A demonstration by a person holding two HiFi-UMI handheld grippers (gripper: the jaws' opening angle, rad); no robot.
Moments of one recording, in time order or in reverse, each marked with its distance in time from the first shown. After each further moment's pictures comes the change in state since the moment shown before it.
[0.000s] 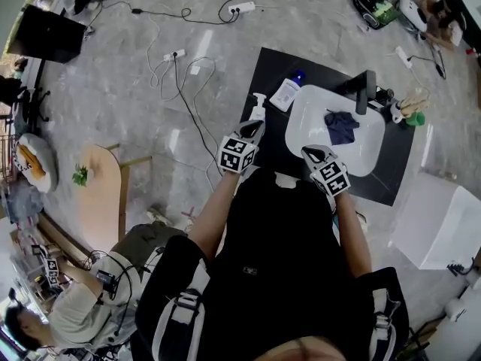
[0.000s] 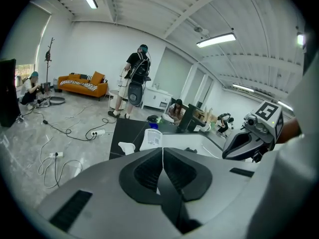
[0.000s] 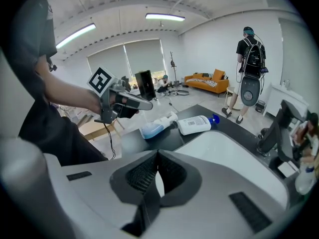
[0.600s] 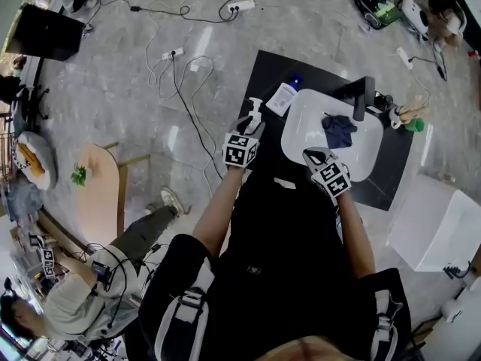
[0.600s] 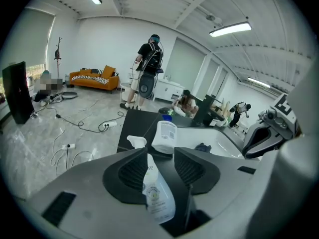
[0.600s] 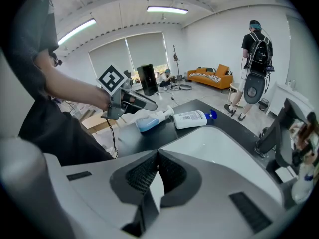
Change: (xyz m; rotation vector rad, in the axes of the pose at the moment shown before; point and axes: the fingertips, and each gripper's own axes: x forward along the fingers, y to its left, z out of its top) left arm 0.035 0.031 -0.014 -0.057 0.097 0.137; right arm 0.002 -0.026 -0.013 -0.028 0.058 0.028
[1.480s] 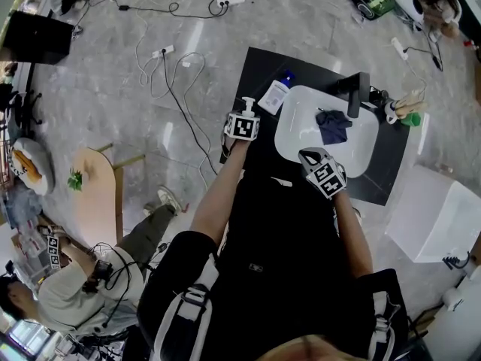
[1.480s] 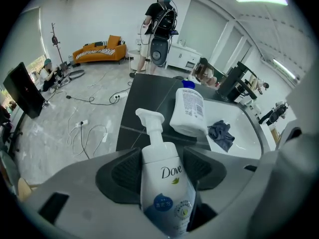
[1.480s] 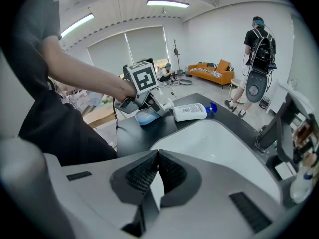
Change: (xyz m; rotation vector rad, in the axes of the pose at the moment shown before) left arm 0.063 0.040 -0.037 -0.044 0.383 0.158; right arm 0.002 -0.003 -0.018 -0.002 0.076 0.000
